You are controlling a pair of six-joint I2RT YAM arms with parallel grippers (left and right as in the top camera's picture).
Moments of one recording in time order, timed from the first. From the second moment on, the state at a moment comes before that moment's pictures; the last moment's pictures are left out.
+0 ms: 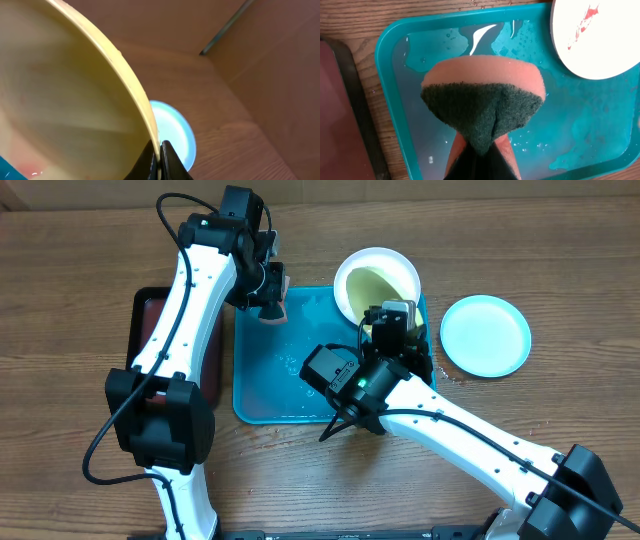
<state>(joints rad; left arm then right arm) -0.21 2.06 1.95 -1.23 0.16 -0.15 0.88 1.66 1.33 -1.19 1.27 0.99</state>
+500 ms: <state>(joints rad) -0.21 2.06 1.95 -1.23 0.16 -0.15 0.50 1.66 1.33 -1.05 0.69 0.91</state>
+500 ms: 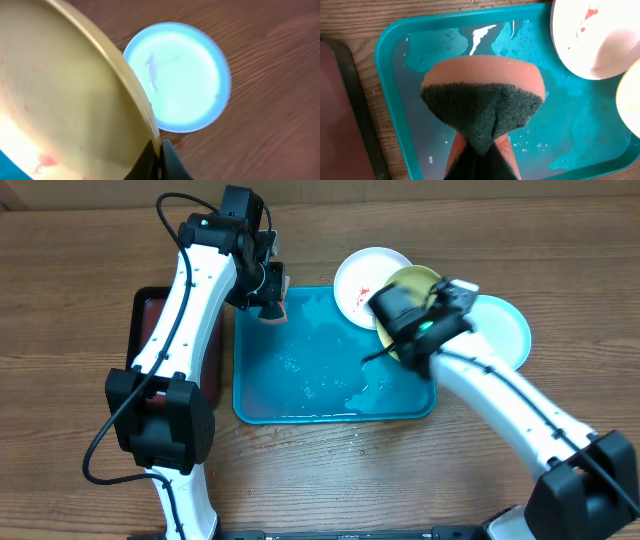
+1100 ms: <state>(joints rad) -0.21 2.06 1.95 -1.23 0.16 -0.15 -0.27 1.70 1.29 -0.90 0.03 0.69</state>
